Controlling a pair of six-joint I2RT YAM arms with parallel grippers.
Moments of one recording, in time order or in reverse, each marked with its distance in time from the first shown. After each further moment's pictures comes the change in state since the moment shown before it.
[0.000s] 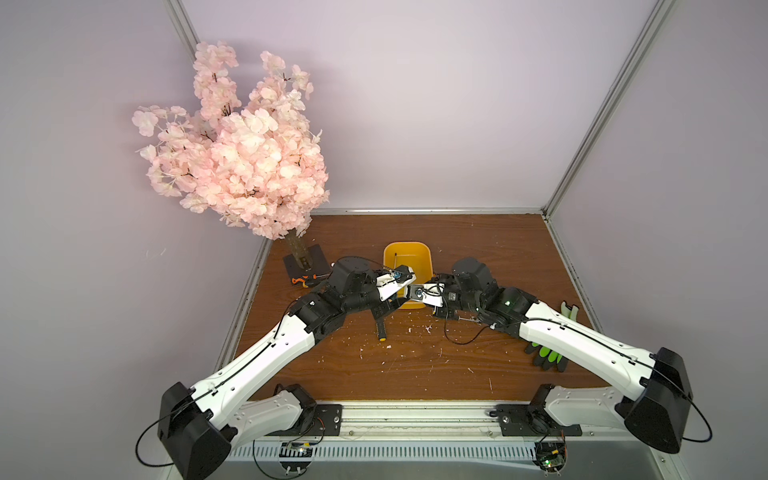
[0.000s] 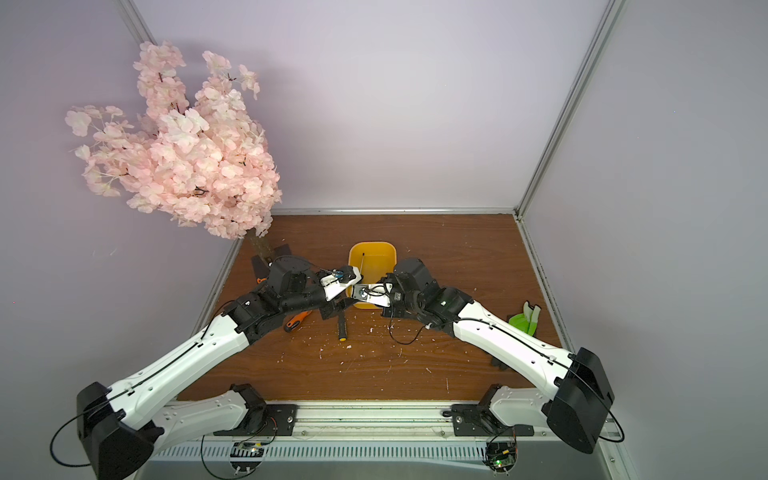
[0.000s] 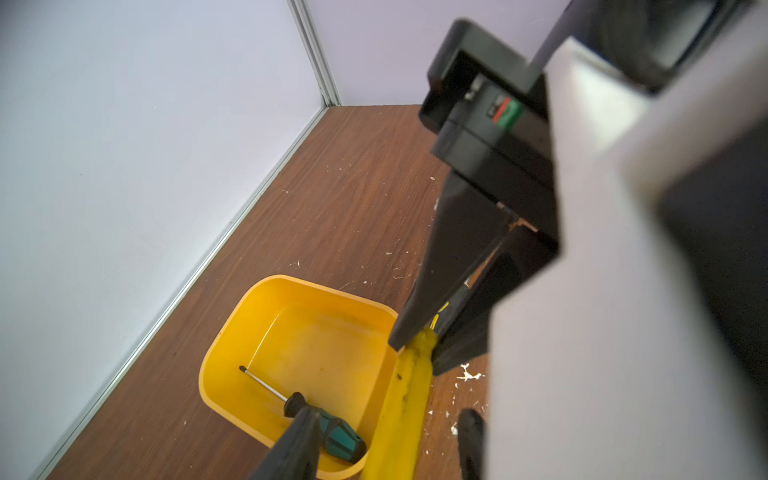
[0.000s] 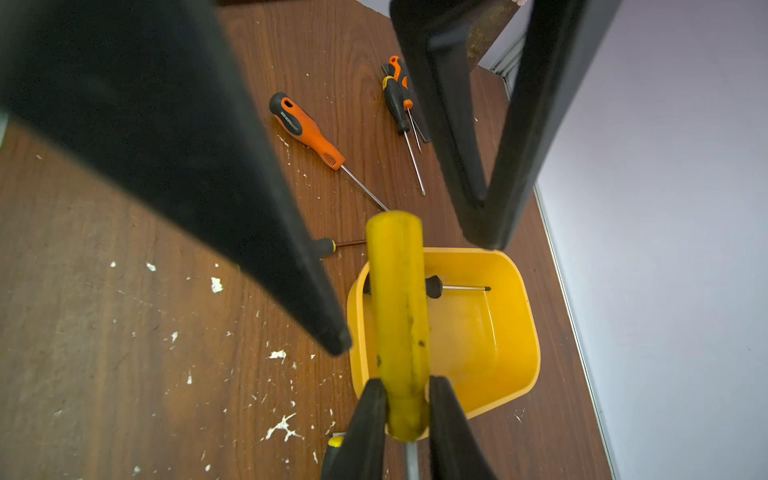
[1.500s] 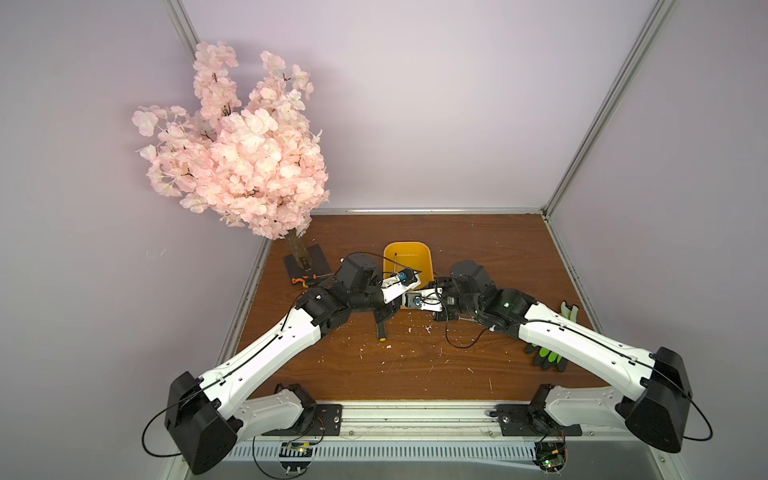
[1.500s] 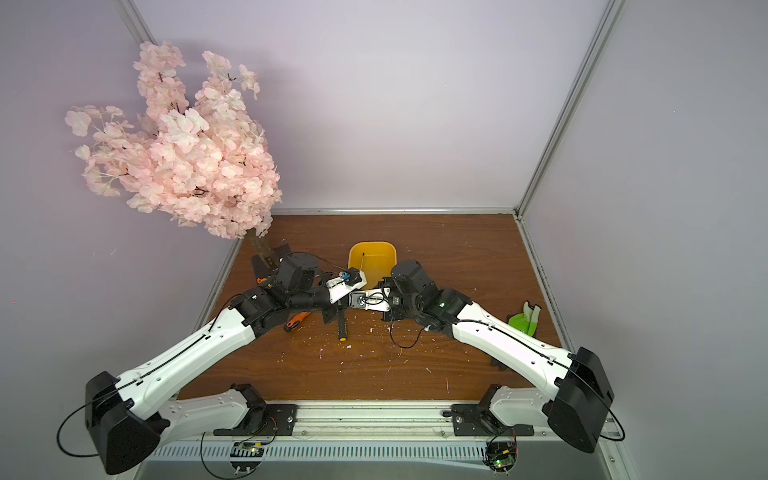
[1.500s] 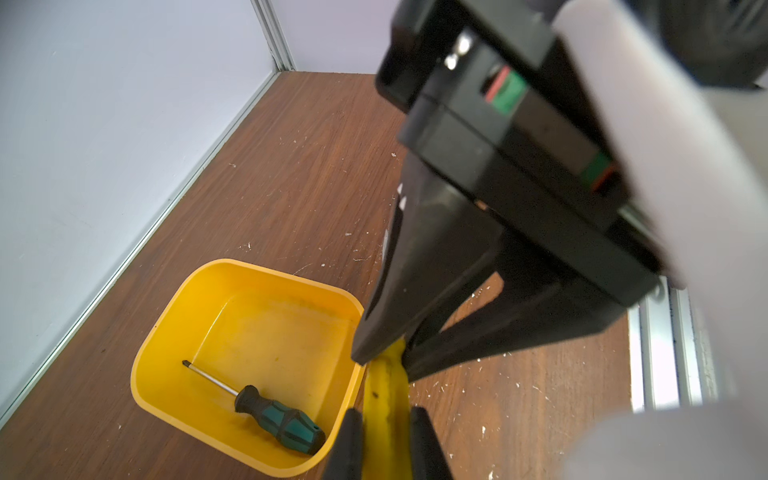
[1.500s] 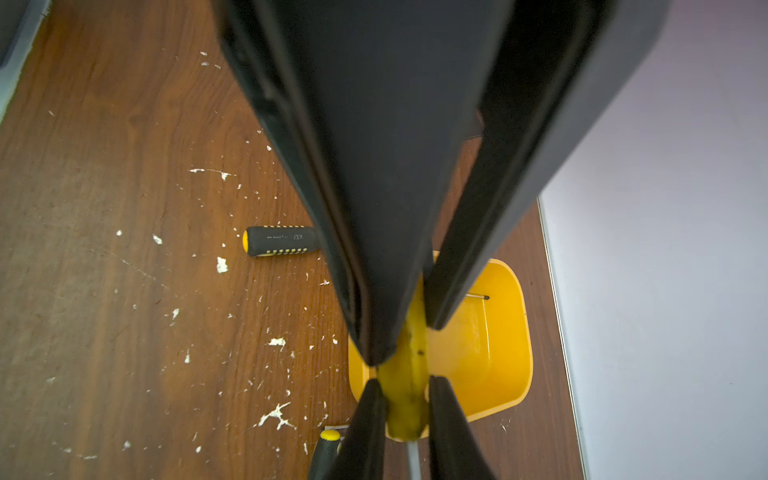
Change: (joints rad) left arm -0.012 0.057 0.047 -0.098 0.060 -0.022; right arm 0.011 0.000 0.000 -0.018 0.013 -0.085
